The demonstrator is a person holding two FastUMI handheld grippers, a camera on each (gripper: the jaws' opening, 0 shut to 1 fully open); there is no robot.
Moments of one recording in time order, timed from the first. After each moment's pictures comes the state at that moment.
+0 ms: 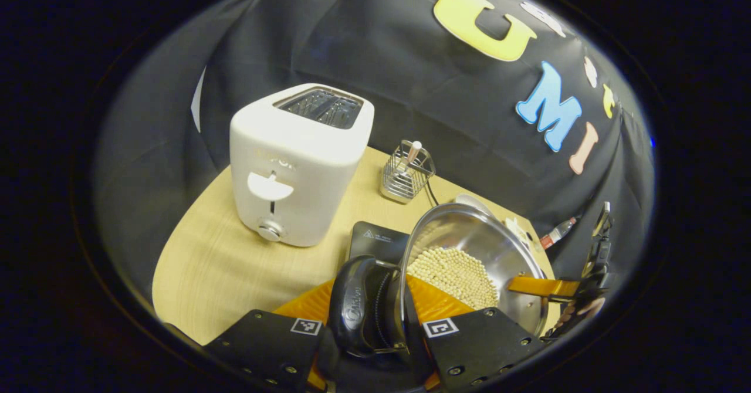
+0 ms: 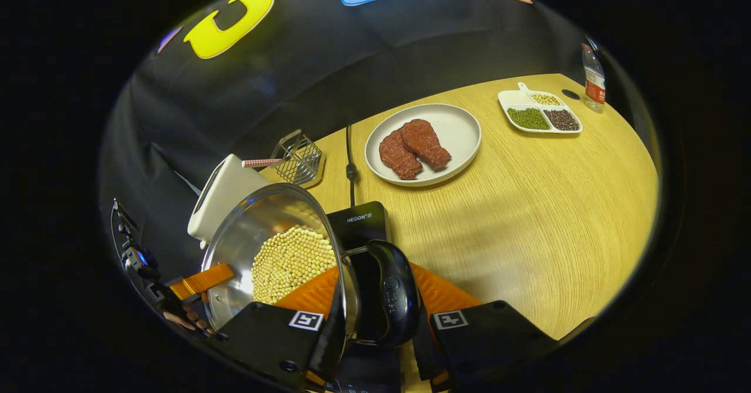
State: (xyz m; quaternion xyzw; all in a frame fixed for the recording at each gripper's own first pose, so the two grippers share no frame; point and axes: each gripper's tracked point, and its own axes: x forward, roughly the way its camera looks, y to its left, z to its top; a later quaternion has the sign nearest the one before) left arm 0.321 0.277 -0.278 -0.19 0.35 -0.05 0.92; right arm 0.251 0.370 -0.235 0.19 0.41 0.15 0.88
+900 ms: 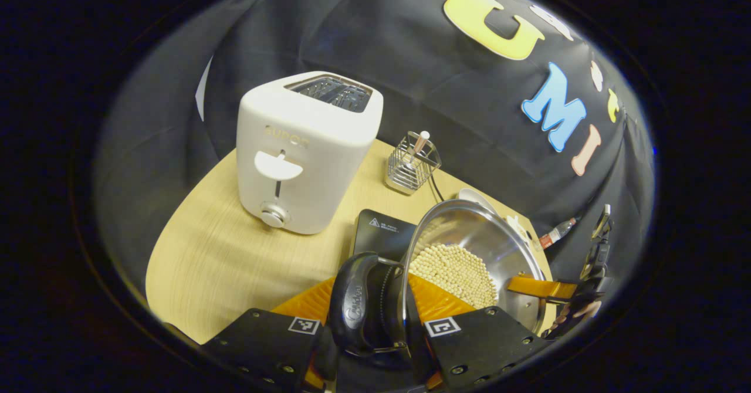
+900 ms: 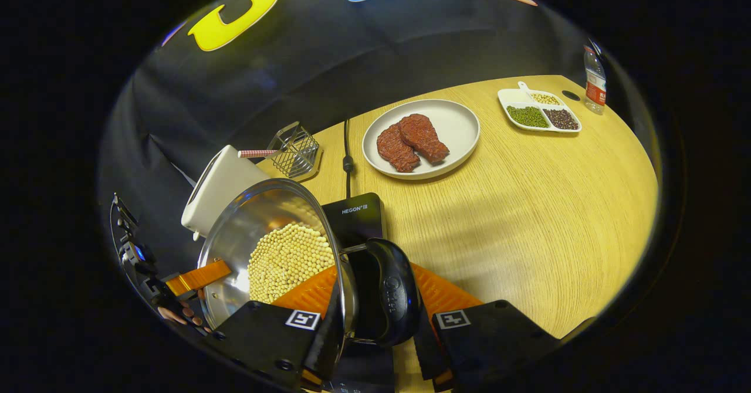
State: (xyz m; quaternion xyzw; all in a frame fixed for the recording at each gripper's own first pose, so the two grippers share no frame) left arm 0.312 0.277 -0.285 -0.20 0.36 -0.04 0.91; right arm 0.244 0.369 -0.238 0.18 0.41 0.15 0.88
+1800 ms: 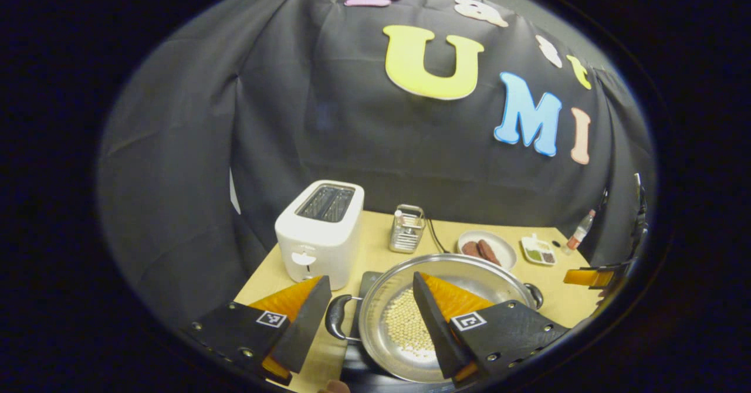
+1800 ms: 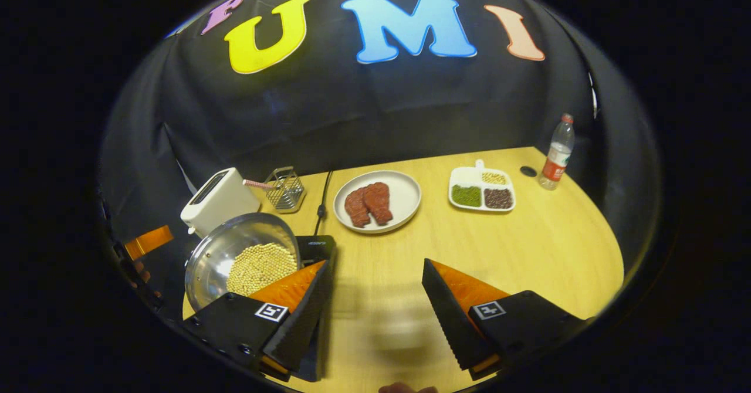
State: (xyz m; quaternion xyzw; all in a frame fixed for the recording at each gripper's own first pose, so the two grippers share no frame) left arm 0.311 0.306 -0.165 -0.05 0.19 0.03 0.98; right arm 0.227 0.228 -0.143 0.08 0.27 0.10 0.95
